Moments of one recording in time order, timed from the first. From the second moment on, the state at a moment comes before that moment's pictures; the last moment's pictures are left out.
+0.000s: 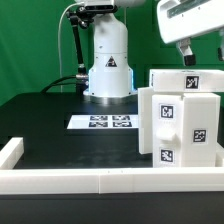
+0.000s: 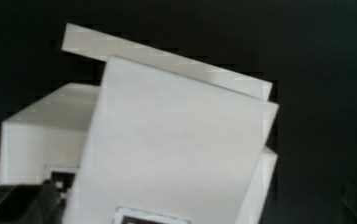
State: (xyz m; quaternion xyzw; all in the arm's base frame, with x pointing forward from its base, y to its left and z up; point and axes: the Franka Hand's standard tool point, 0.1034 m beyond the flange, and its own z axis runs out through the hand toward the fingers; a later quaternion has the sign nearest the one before) arm 0.574 0.123 0.179 -0.84 0.54 -0.03 0.11
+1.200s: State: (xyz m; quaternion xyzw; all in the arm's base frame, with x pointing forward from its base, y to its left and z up) arm 0.581 0.114 0.181 -0.99 -0.07 -0.08 0.06
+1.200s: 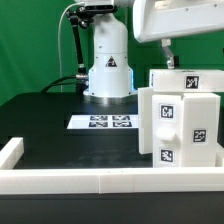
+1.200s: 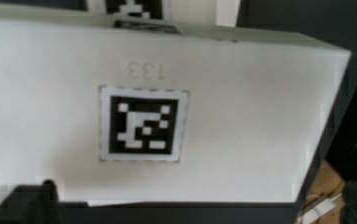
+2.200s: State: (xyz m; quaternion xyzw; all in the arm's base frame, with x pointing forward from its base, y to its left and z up) arm 0.569 0.116 0.175 -0.86 -0.50 -0.05 0.01
